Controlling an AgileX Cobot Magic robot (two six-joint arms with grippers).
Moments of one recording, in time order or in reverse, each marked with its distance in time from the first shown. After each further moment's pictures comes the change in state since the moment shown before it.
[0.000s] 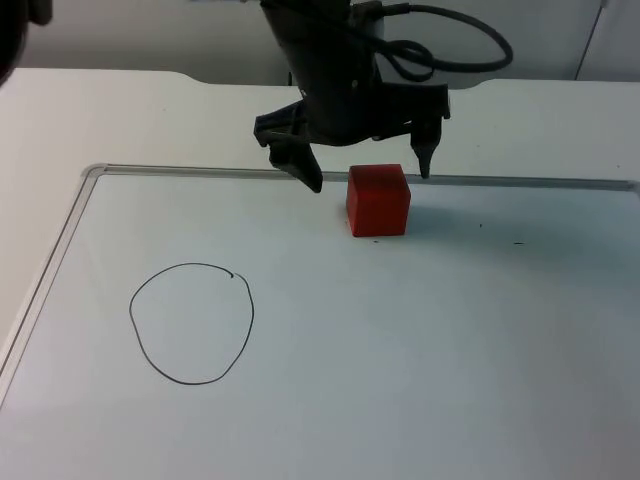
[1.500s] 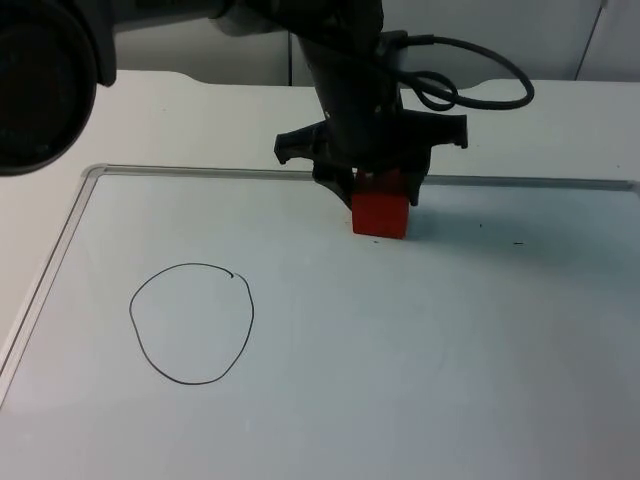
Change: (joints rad) right arm 0.000 0.000 0.000 0.000 0.000 -0.002; left arm -0.036 0.099 -0.123 0.041 0.074 -0.031
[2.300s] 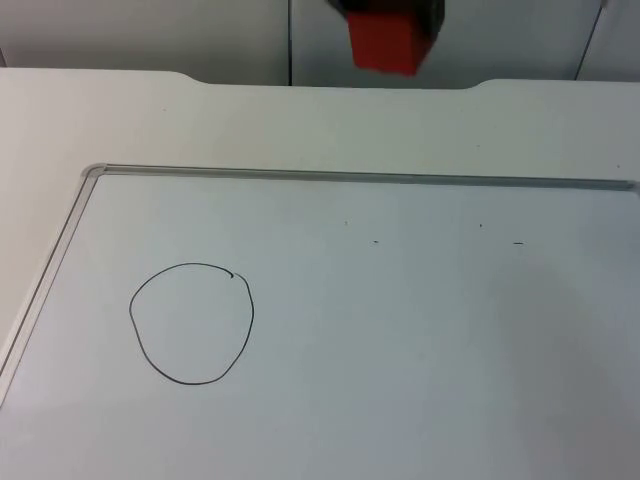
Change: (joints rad) right arm 0.000 0.000 0.000 -0.002 -0.015 0.000; left arm 0.000 -0.332 -0.004 0.032 0.124 0.295
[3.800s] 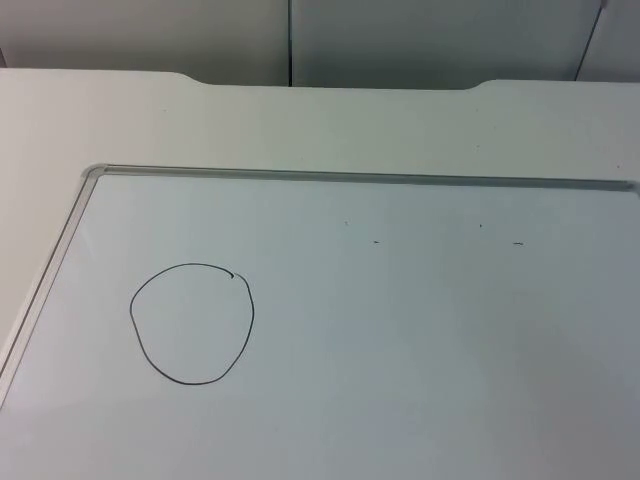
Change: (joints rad) right arm 0.000 0.025 0.000 0.277 -0.005 -0.192; left arm 0.022 -1.346 1.366 0.015 -0.516 0.066
